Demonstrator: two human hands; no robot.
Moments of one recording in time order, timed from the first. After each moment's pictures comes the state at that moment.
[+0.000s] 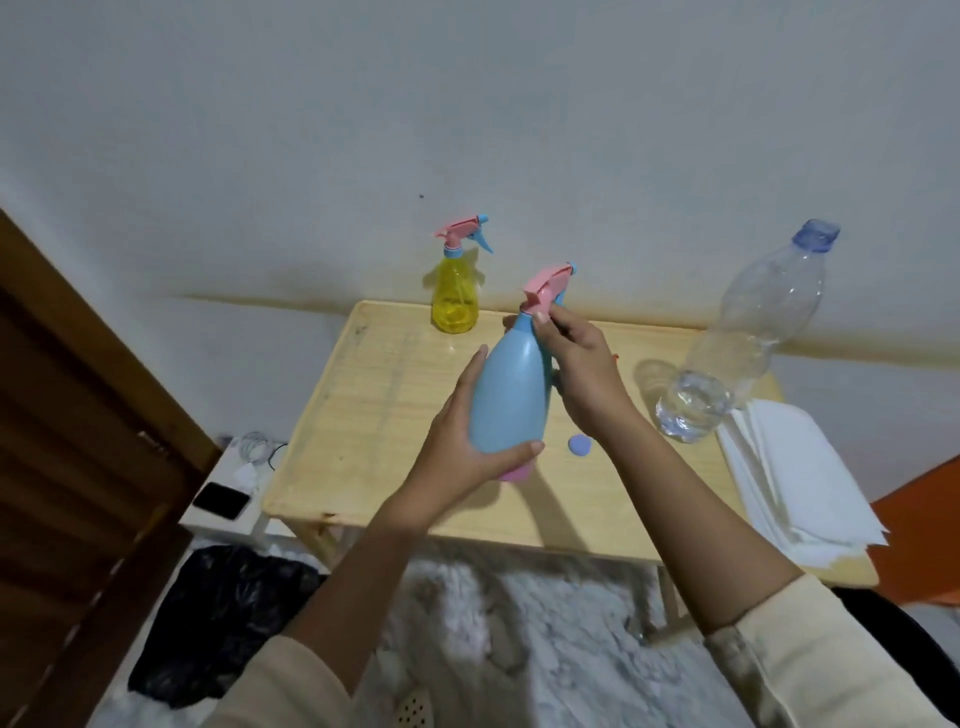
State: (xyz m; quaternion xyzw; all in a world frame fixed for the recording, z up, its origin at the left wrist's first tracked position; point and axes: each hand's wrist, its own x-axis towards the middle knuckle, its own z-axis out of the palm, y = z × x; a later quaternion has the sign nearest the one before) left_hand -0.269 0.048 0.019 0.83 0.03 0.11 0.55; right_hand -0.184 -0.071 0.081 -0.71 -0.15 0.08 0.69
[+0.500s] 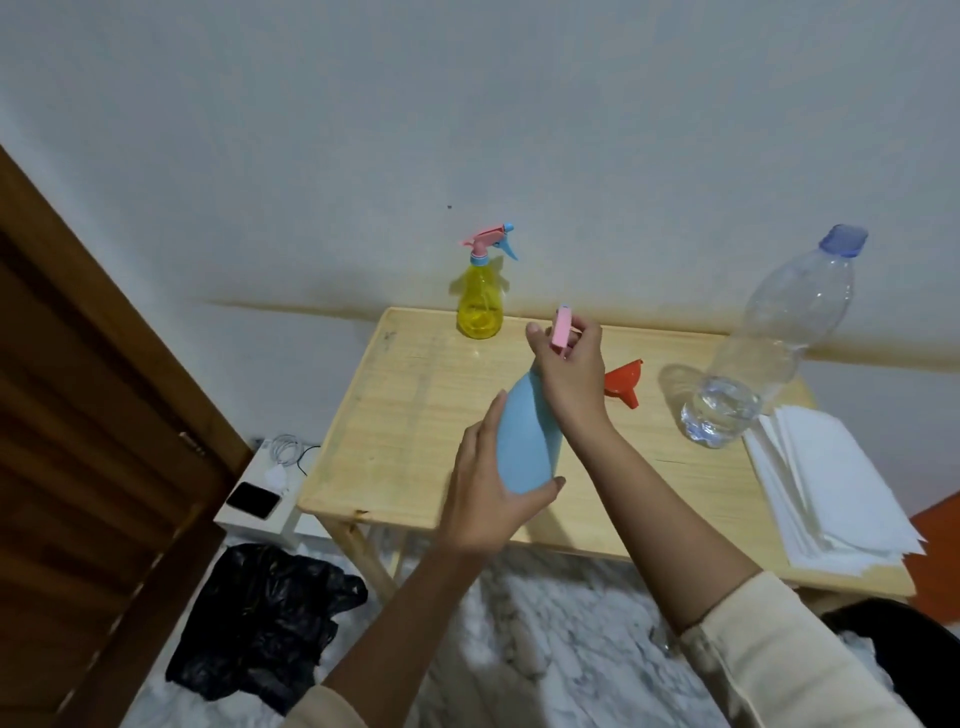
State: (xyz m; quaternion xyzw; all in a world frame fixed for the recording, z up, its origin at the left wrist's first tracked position) left_hand -0.303 0.033 0.000 0.87 0.10 0.13 0.47; right_hand -0.197 -0.036 0.071 -0.76 -0.04 -0.03 0.65
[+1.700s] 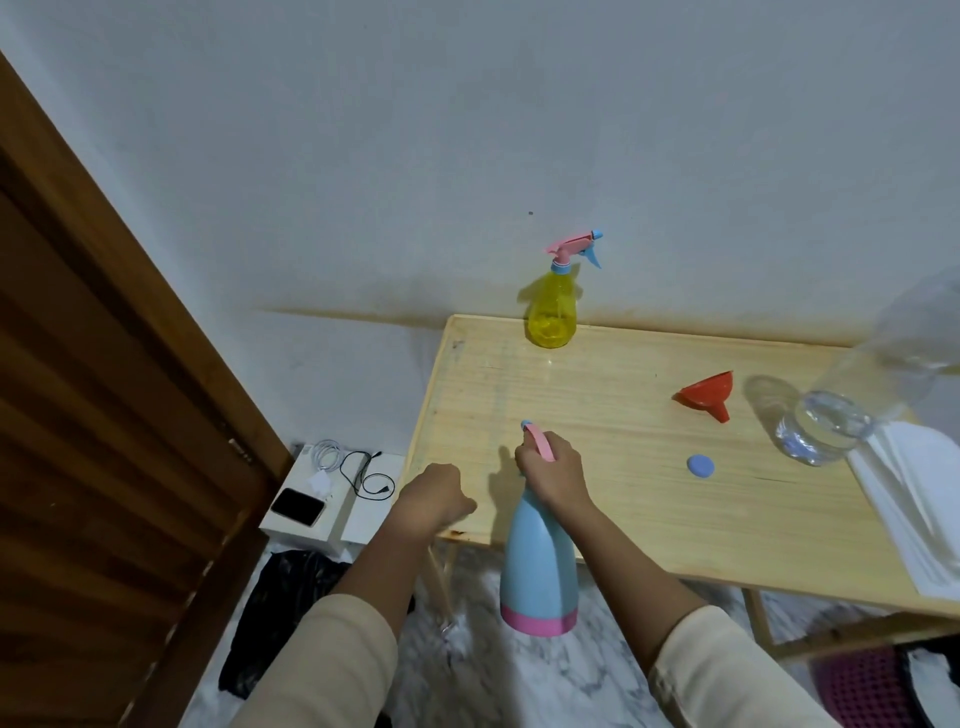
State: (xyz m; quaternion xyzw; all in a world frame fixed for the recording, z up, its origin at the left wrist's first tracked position) left_hand -0.283 0.228 -0.043 0.94 0.18 -0.23 0.19; right_hand -0.248 0.083 -0.018 -0.81 0.00 0.15 0.57
